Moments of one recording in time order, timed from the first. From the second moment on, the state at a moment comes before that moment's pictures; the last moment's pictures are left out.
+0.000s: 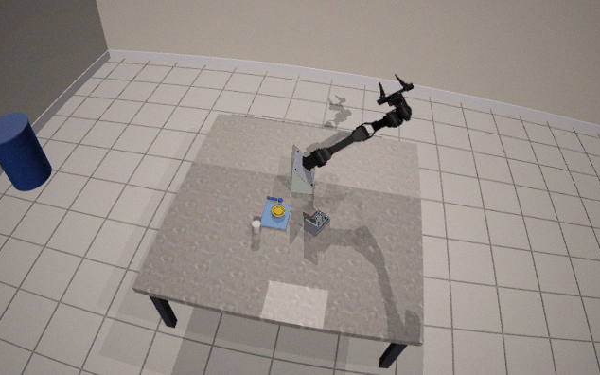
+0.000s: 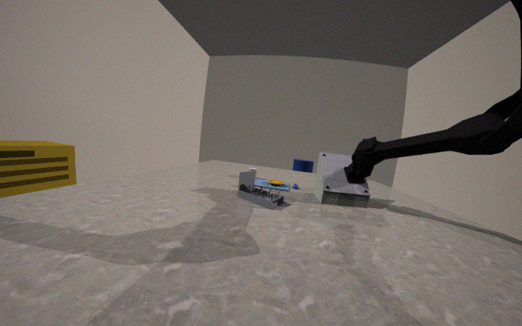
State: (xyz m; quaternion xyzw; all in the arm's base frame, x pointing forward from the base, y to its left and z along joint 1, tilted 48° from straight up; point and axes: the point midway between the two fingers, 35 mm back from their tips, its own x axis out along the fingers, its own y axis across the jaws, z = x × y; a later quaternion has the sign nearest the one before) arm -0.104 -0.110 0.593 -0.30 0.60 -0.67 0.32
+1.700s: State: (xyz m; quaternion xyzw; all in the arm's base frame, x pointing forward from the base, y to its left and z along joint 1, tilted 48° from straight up) arm 0.081 -0.238 0.603 -0.56 0.58 -0.55 0.21
